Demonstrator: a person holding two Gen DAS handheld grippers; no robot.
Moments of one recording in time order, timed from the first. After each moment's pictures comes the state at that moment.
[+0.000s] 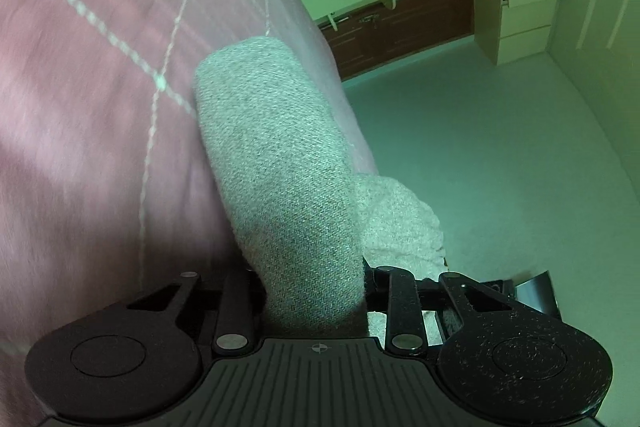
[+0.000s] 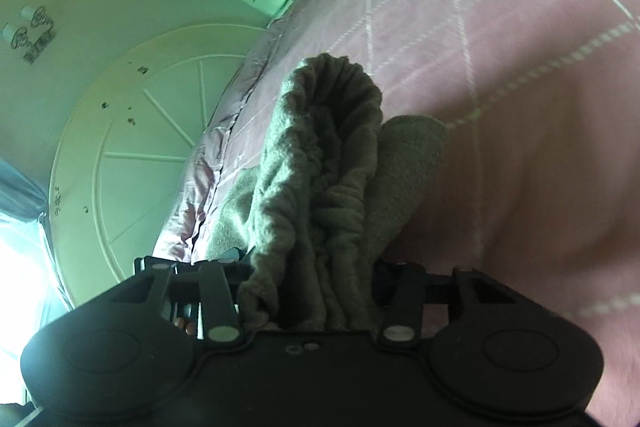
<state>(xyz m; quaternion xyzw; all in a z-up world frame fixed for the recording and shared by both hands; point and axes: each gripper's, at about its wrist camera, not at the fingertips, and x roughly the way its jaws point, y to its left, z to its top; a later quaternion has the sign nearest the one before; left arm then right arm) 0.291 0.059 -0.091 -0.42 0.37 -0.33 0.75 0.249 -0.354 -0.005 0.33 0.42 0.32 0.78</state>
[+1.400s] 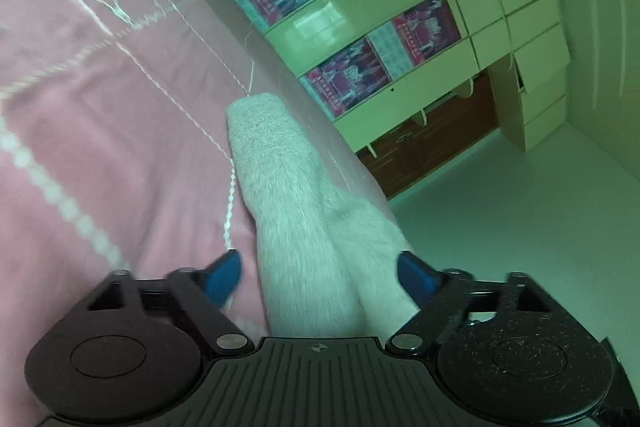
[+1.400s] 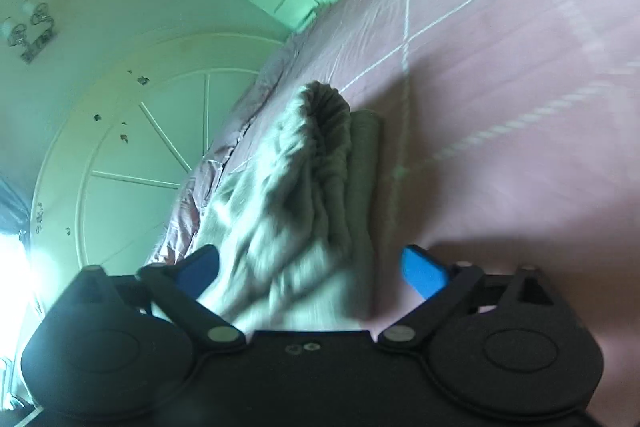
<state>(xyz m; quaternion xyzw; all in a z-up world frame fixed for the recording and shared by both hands) 0.343 0.253 -0.115 -0.40 0.24 -0.21 0.86 0.405 -0.279 -0.057 0.32 0.37 0.34 0.80</state>
